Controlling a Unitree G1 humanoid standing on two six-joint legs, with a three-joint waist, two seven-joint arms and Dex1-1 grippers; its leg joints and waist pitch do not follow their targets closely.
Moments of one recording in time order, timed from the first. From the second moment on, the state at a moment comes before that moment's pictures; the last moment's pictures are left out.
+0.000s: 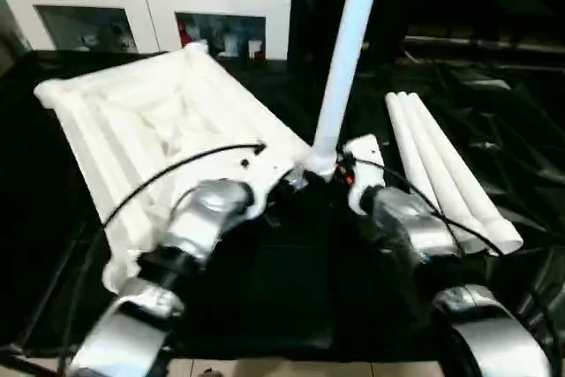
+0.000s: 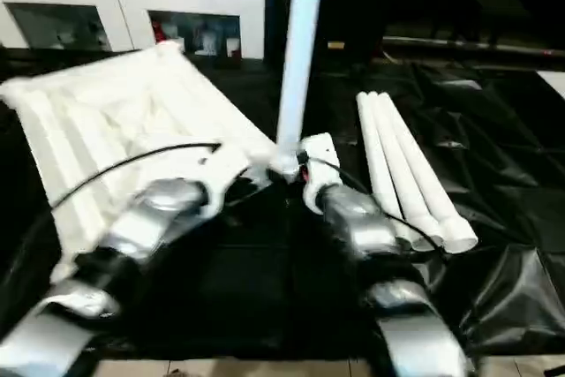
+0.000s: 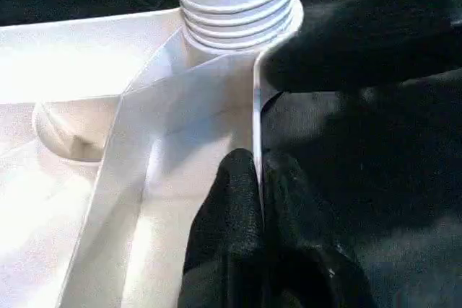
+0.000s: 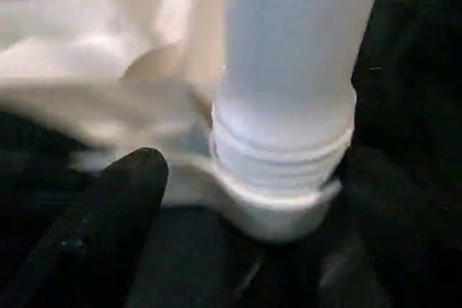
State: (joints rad) left arm -0.63 0.20 -0.26 0.60 0.11 0.25 -0.67; right arm -0.61 -0.16 0.06 0.79 0.10 0.06 0.60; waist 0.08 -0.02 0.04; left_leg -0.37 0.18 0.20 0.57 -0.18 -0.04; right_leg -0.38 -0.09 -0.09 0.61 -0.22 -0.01
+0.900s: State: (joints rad) left arm -0.50 0.36 -0.30 0.41 0.02 0.18 -1.04; right arm -0.54 -0.31 0.17 0.59 0.11 0.12 0.95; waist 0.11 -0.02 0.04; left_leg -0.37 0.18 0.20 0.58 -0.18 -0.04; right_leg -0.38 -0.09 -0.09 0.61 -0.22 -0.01
